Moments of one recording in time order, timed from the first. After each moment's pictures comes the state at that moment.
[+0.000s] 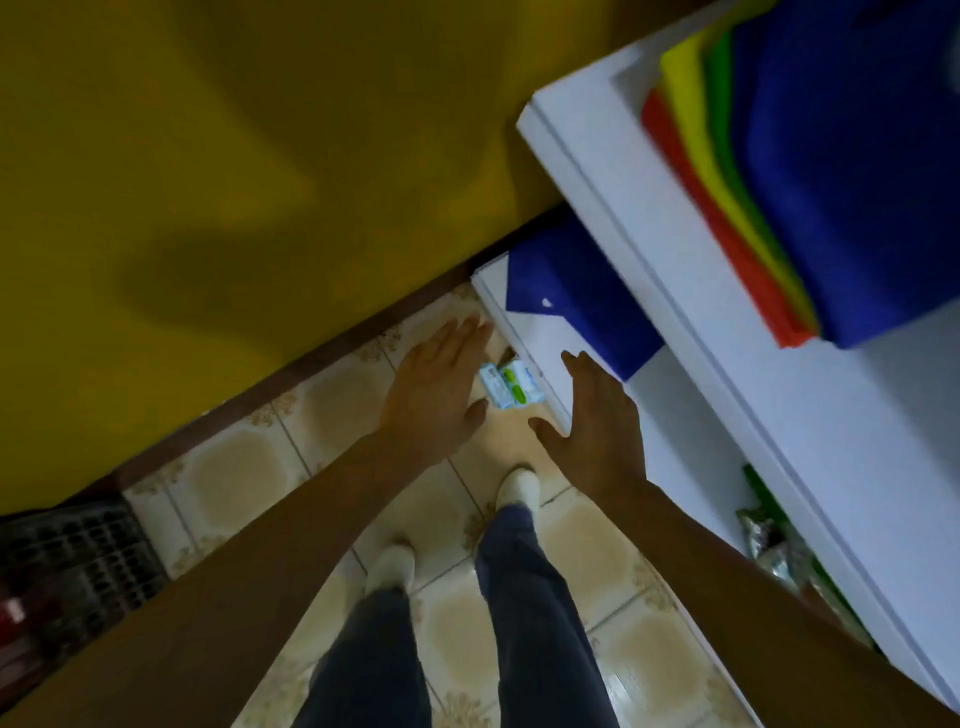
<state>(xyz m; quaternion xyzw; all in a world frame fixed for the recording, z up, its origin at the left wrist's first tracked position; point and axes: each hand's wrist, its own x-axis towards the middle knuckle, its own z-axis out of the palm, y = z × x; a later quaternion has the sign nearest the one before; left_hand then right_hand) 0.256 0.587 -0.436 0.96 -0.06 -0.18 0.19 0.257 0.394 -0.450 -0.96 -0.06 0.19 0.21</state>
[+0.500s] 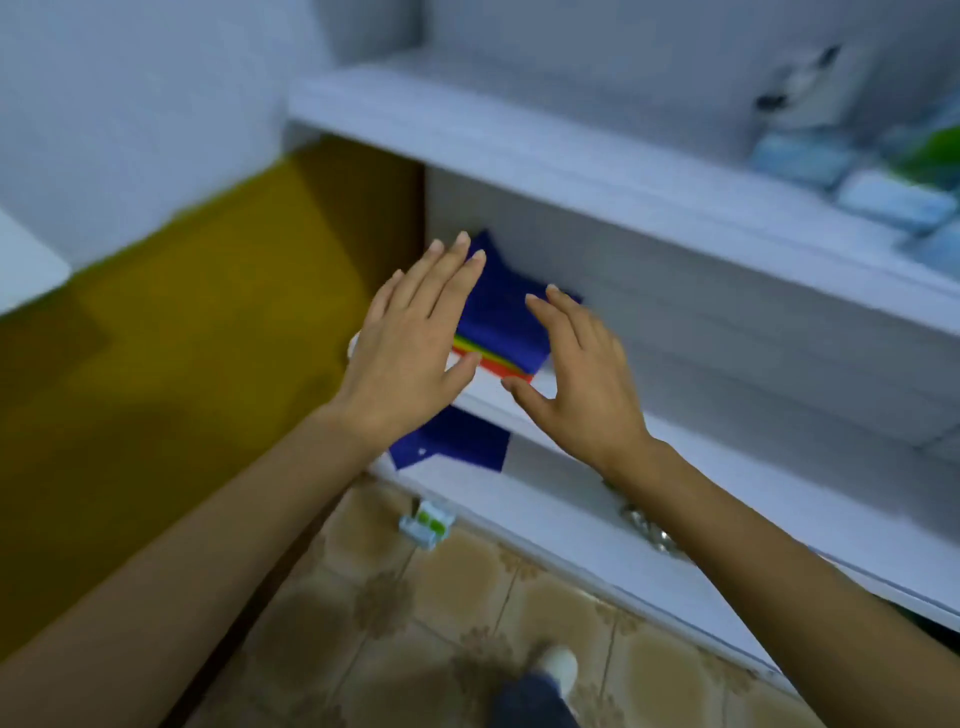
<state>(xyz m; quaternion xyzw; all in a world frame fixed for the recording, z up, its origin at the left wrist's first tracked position) 0.189 0.539 -0.079 0.88 -0.38 0.20 0.19 0.114 0.360 -0.101 -0.96 -0.01 -0.24 0.15</state>
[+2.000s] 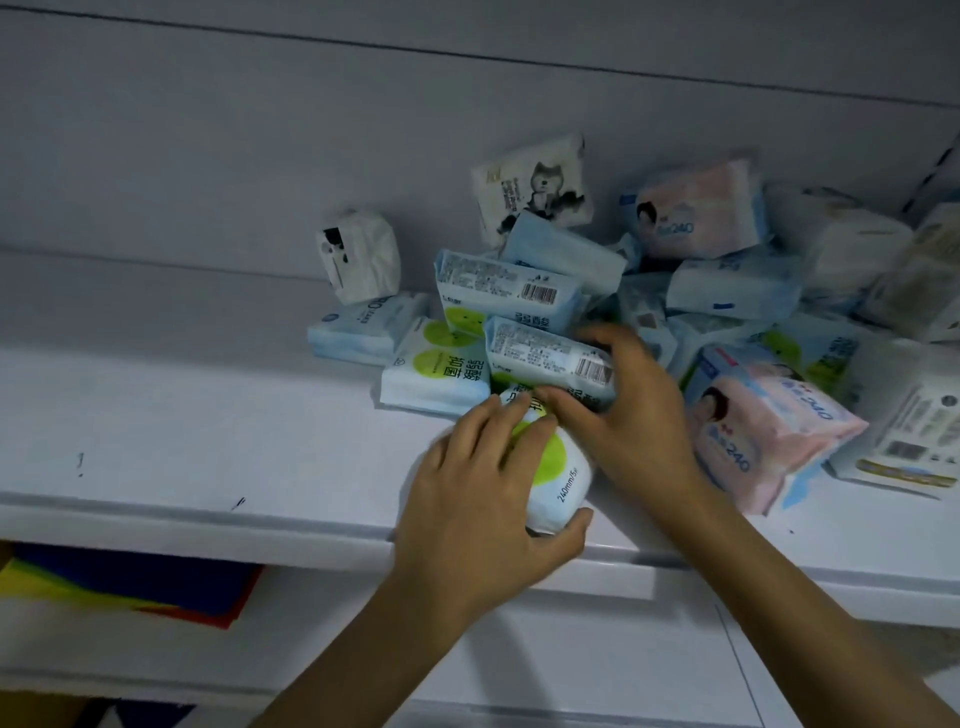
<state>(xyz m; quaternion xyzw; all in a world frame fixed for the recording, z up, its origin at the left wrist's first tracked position) 0.124 0.060 -0.036 0.77 -0.52 0.24 0.30 0.060 -0.091 0.003 -0.87 0.18 -0.40 0.22</state>
